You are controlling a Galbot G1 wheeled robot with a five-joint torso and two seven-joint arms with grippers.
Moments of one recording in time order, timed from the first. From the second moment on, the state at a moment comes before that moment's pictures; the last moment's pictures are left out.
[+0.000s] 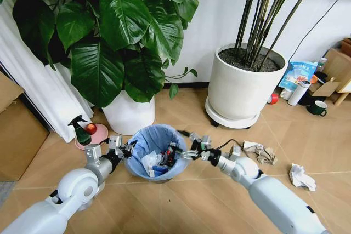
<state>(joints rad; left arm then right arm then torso) 1.19 -0.74 -0.20 -1.97 -1.06 0.33 -0.23 -0.96 0.95 0.06 1.47 0.77 0.36 -0.67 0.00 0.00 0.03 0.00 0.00</state>
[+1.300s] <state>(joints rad) 1.22 -0.73 -0.24 -2.00 -1.05 0.33 -0.23 -1.17 1.05 0.19 1.18 0.67 0.01 0.02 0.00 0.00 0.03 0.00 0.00</state>
